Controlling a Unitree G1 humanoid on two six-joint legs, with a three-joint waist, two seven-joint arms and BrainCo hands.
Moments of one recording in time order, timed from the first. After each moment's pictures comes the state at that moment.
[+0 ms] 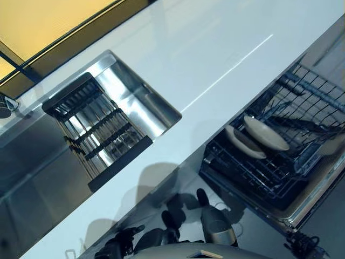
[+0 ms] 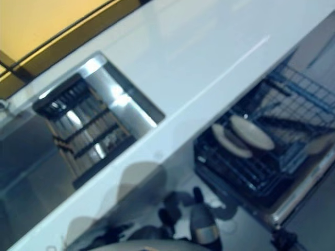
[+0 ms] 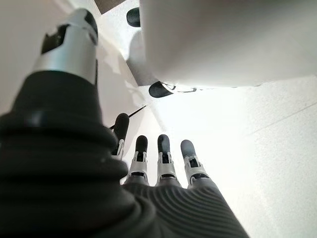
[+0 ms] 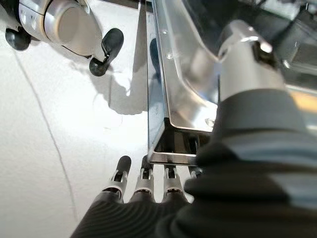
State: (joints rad) left arm 0.01 0.18 -0.21 1.25 -0.49 0.00 -0.07; right arm 0.04 -0.57 -0.21 1.30 0.68 0.03 0.23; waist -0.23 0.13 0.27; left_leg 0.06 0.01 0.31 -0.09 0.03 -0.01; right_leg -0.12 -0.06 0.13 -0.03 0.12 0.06
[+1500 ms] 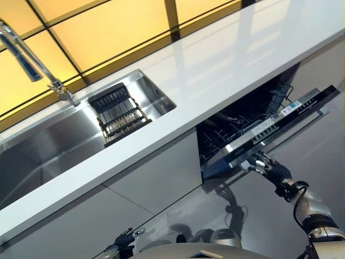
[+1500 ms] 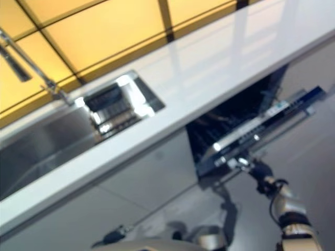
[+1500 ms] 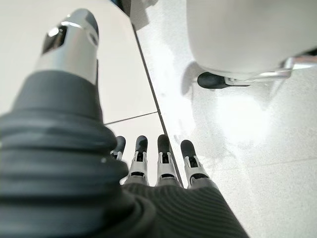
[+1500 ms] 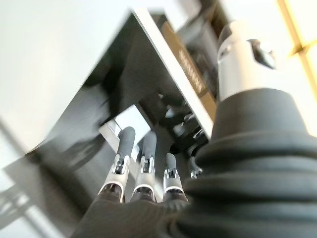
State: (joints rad) left arm 0.08 0.18 -0.21 1.24 -0.50 -0.10 -0.12; right arm -0.19 -0.61 0.03 0.82 0.69 -0.02 0.56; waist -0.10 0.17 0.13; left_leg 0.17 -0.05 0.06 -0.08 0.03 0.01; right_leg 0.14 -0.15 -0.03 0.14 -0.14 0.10
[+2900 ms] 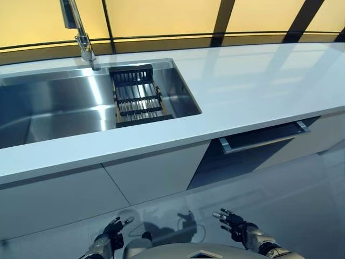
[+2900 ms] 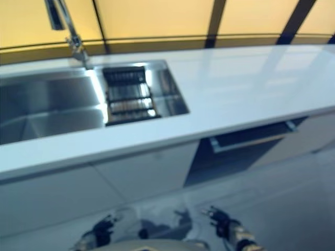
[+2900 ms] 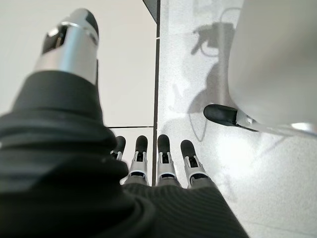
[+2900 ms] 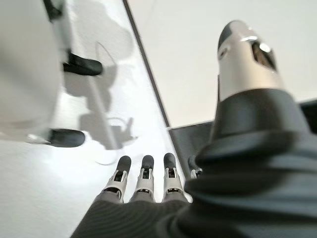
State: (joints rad) left arm 0.00 0.24 -0.17 1.24 -0.50 -0.09 -0.06; right arm -0.05 -0.22 0.21 1.21 0.41 0.05 0.25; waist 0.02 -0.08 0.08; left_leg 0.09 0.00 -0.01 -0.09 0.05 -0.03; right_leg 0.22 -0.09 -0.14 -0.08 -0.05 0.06
